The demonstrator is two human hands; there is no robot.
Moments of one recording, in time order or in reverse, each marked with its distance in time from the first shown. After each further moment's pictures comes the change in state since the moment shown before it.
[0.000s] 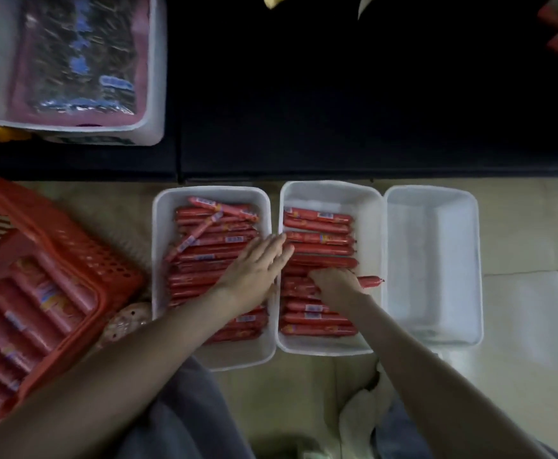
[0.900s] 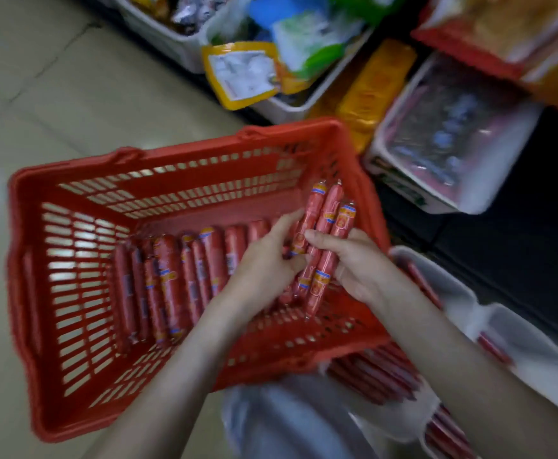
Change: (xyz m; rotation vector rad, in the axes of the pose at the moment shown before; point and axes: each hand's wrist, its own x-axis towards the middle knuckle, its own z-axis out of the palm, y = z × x) left_hand -0.281 -0.174 -0.096 -1.180 0.653 -0.854; right_hand 0.005 -0.397 -0.156 1.440 -0.242 -0.234
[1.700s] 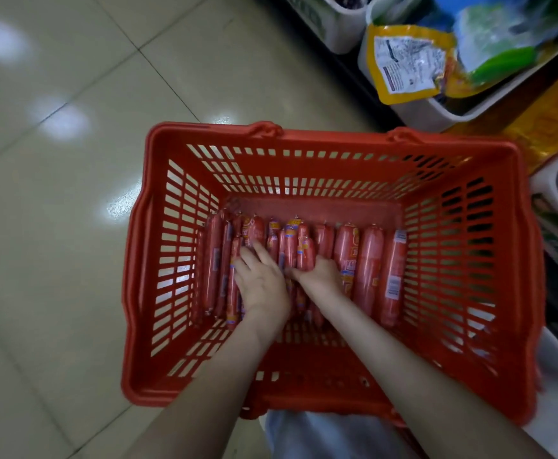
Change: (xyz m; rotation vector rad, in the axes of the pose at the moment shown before) left_hand -0.004 -0.161 -0.023 0.770 0.345 -0.697; right_hand 0.123 0.157 0.110 -1.135 0.142 0.073
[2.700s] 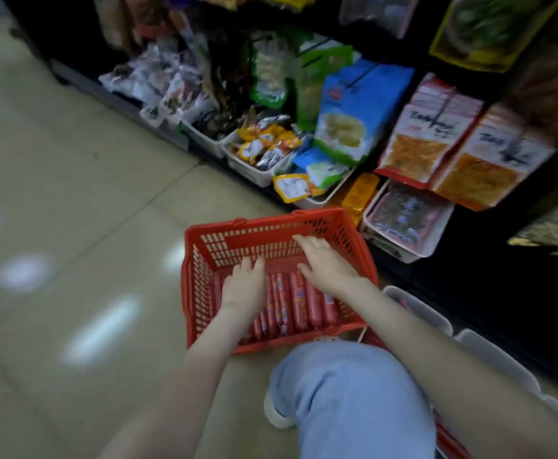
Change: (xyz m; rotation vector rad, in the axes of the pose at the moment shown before) left_hand -0.148 -0.057 -0.191 -0.050 0.222 0.625; right_hand -0.254 -0.054 -0.182 -0.488 0.326 -0.672
